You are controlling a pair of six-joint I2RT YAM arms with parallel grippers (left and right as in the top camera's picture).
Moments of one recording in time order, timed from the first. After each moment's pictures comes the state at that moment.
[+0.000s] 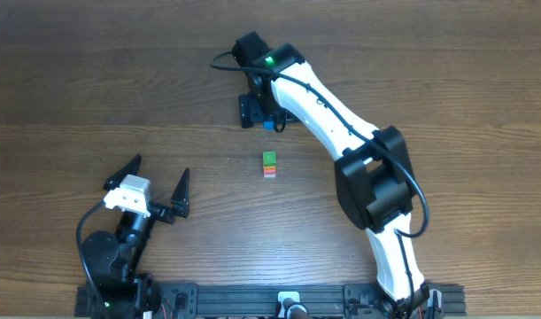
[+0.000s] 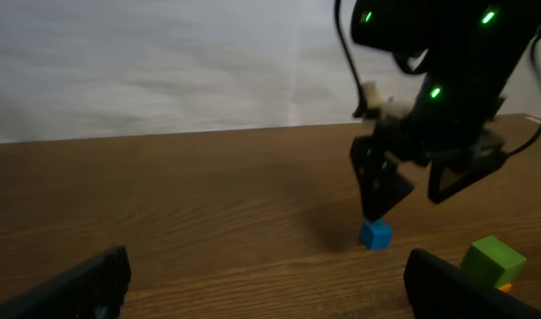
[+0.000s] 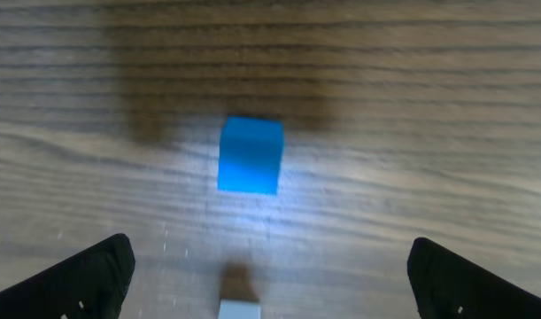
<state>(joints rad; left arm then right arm) 0.05 0.01 0.01 -0.05 0.33 -0.04 0.58 2.24 1.91 -1.14 0.05 0.47</state>
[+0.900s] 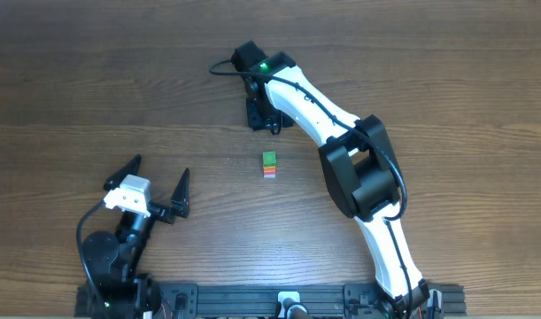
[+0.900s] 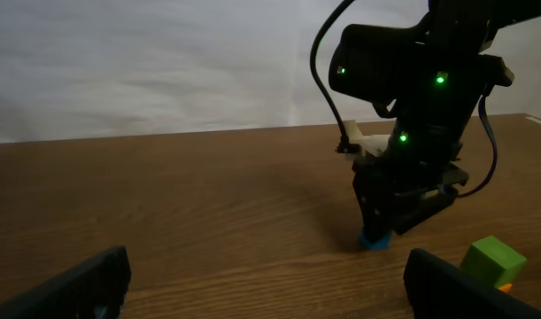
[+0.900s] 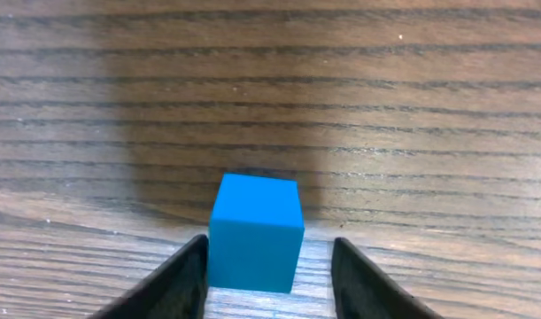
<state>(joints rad) 0.05 0.01 0.01 -0.05 0.33 -0.04 0.57 2.33 1.91 -1.07 0.04 0.46</state>
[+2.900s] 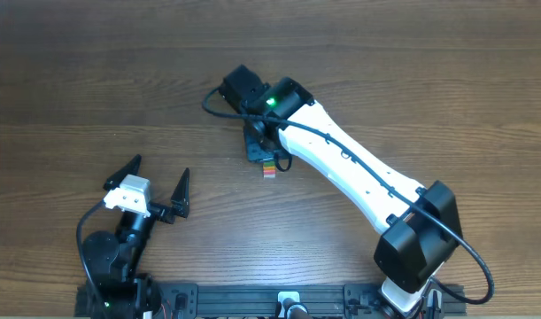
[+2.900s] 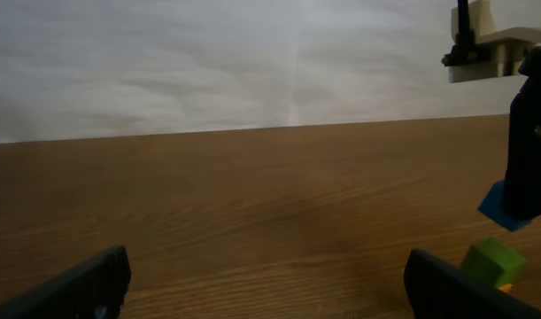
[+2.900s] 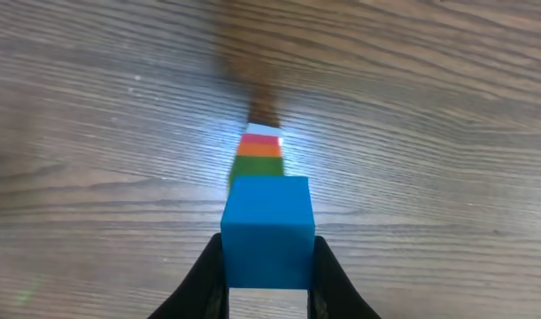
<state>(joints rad) 0.05 0.01 0.01 -0.05 0.33 -0.04 0.75 1.87 1.68 -1.25 0.07 0.58</state>
